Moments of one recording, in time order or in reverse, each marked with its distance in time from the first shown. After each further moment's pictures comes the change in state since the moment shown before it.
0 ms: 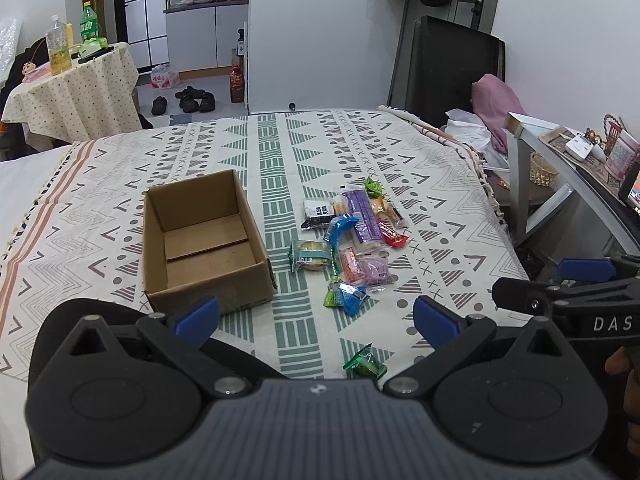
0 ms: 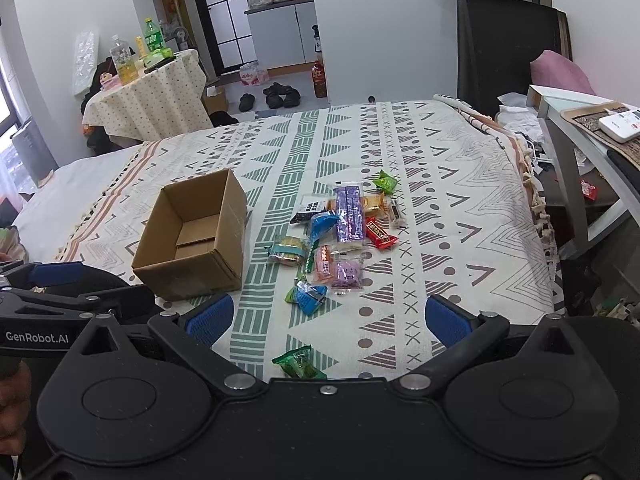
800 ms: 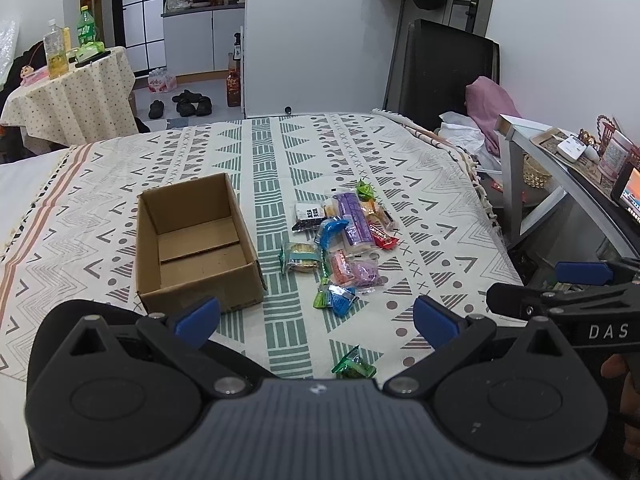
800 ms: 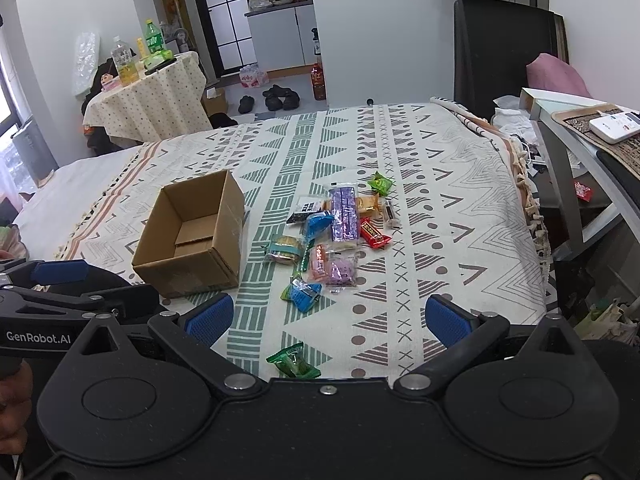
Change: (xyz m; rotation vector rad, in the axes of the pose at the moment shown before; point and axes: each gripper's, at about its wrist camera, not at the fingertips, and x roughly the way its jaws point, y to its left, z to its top) left arm -0.005 -0.011 -0.003 0.000 -0.012 -0.007; right arm -0.009 -0.005 -0.004 -0.005 -0.006 0.005
